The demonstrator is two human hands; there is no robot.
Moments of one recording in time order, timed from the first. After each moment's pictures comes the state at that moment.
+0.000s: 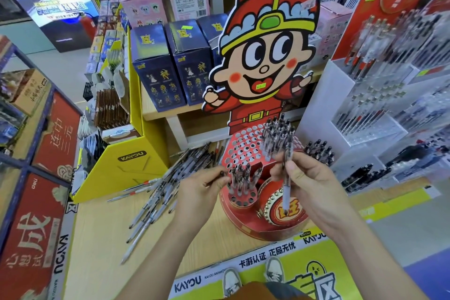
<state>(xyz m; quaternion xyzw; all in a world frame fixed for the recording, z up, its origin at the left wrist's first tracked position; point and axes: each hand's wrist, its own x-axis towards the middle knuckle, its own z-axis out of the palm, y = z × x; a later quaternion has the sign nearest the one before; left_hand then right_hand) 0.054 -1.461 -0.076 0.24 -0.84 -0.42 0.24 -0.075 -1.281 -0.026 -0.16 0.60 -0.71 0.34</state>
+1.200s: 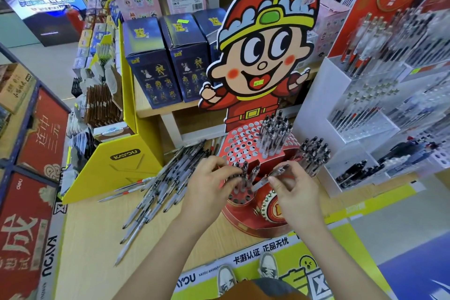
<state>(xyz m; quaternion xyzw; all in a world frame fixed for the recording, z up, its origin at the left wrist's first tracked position) 0.039 -1.456 -0.083 0.18 -0.92 -0.29 0.22 -0.061 -1.291 -0.076 -0.20 0.82 -0.52 0.13</state>
